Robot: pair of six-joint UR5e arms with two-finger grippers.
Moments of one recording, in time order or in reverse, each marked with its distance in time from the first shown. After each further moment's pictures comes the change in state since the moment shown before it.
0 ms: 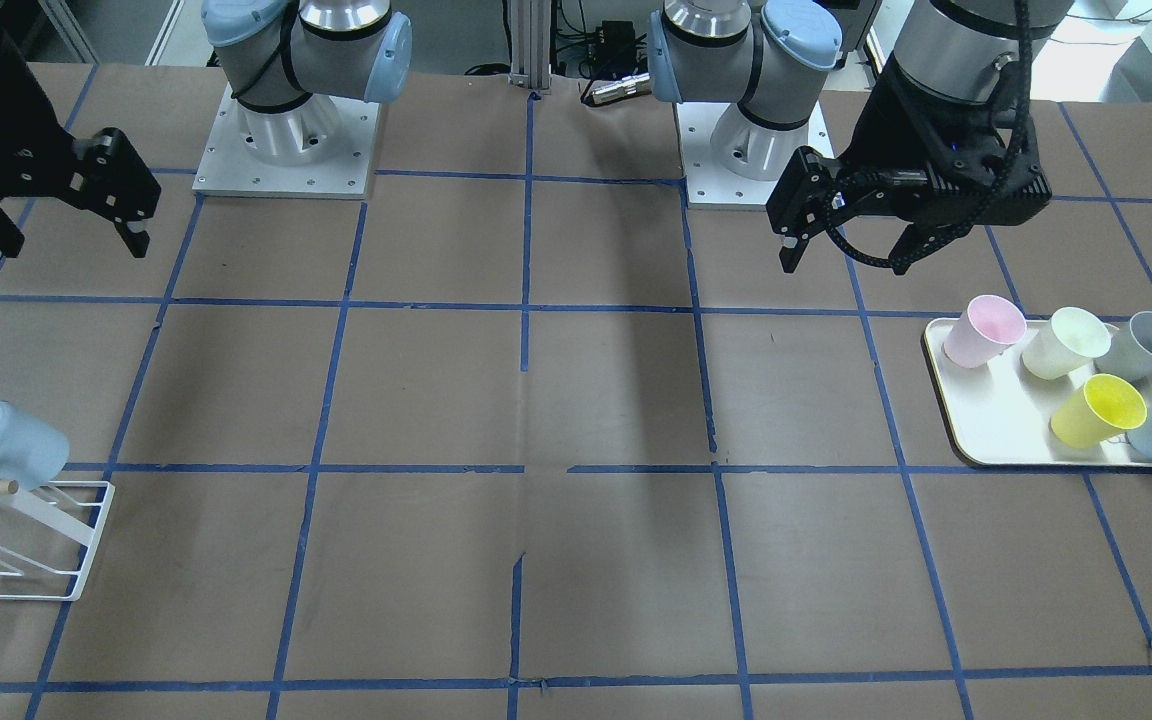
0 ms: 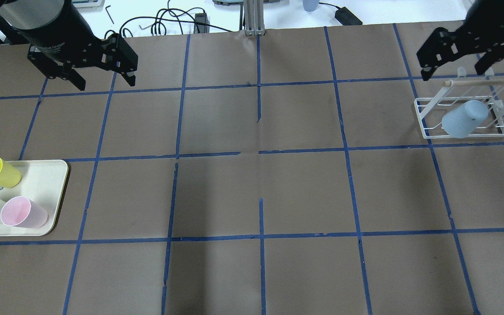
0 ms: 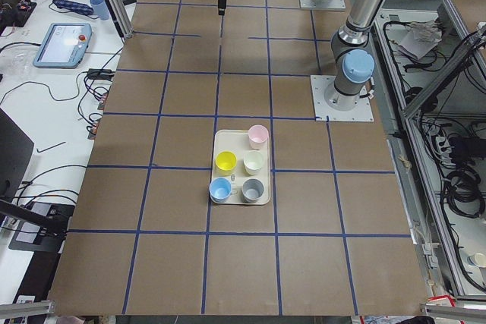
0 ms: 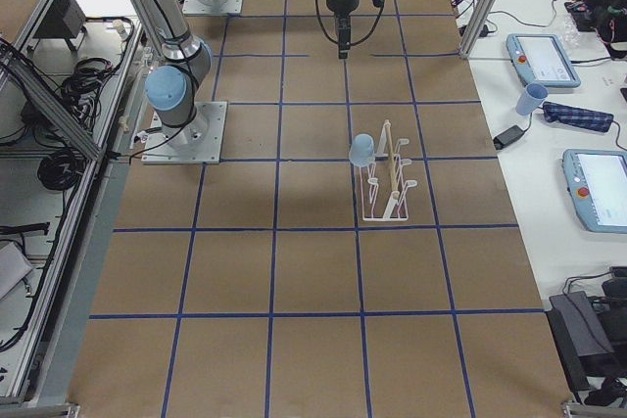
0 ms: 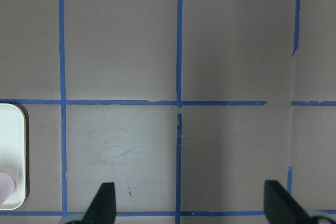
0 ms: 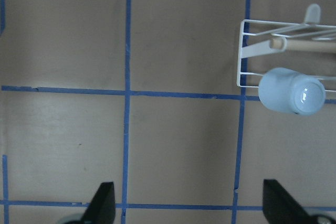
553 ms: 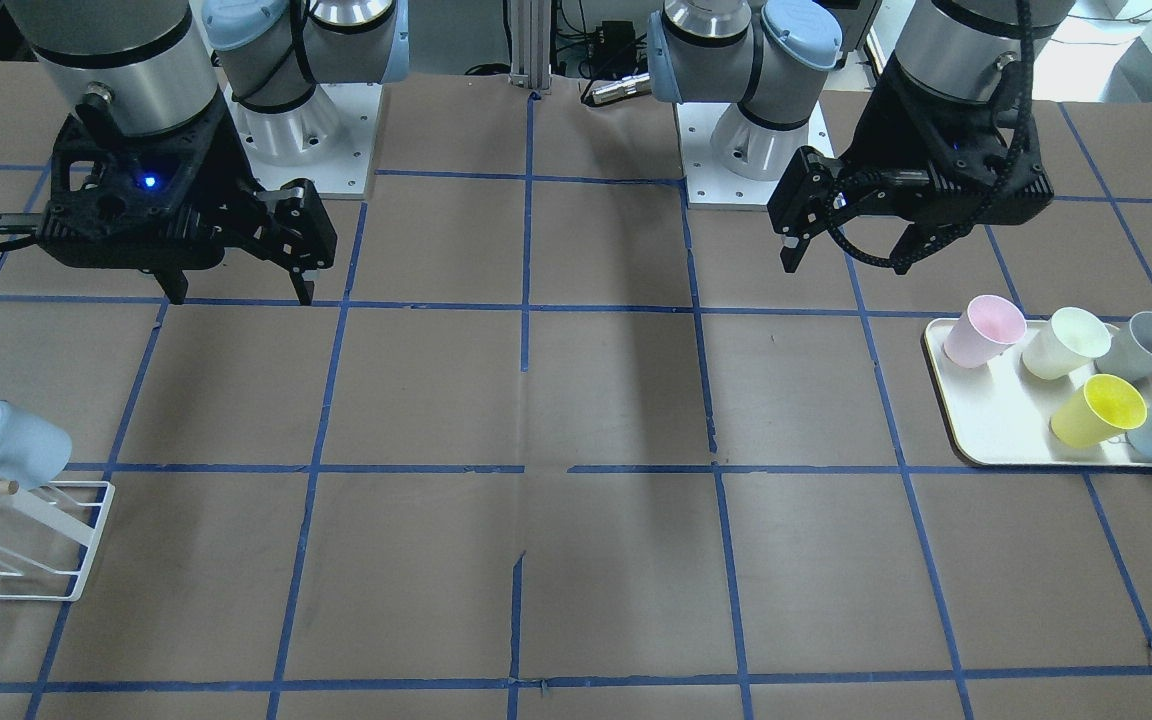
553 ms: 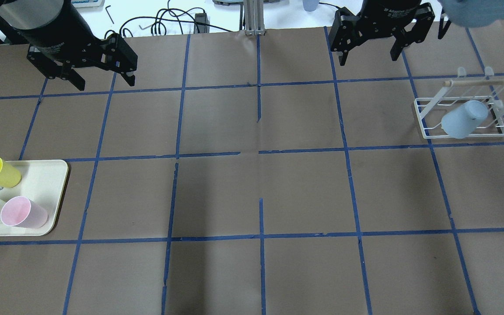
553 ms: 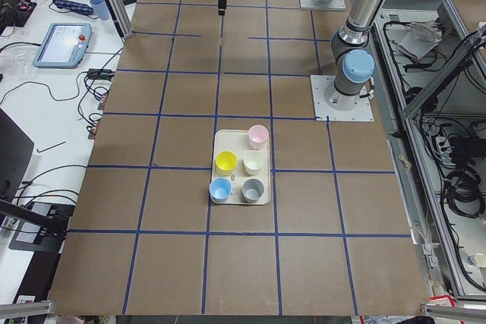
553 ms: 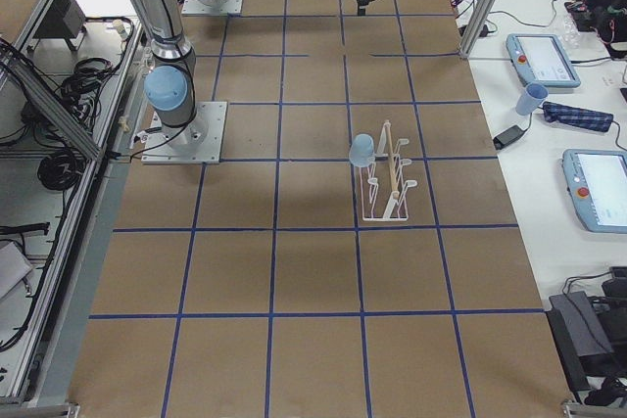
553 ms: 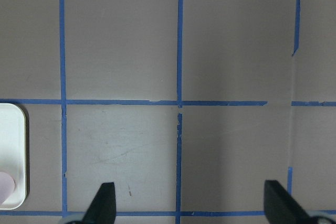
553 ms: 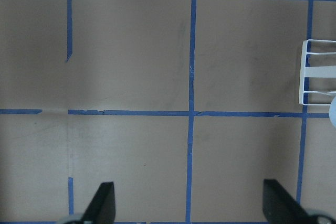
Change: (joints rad) left arm 0.002 0.001 -0.001 0.000 0.000 -0.001; right arm 0.203 0.118 -0.115 0.005 -0.003 0.242
